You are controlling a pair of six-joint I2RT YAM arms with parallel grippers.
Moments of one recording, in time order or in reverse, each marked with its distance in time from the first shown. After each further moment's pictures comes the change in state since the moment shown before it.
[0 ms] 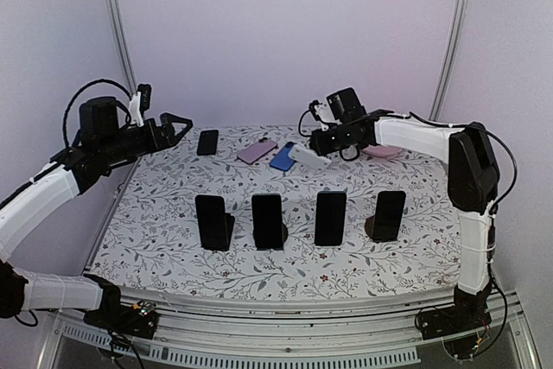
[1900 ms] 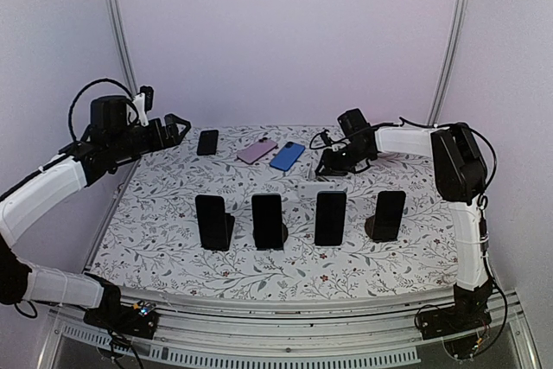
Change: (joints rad) left arm 0.002 0.085 0.039 -0.037 -0.169 0.051; right arm -0.115 0.145 -0.015 -0.088 -0.316 0.127
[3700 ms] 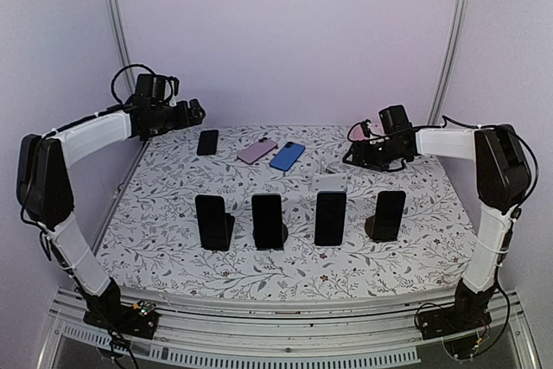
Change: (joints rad) left arm 0.050 0.563 0.452 -0.068 -0.121 0.050; right arm -0.151 -0.328 -0.382 0.191 0.035 0.085
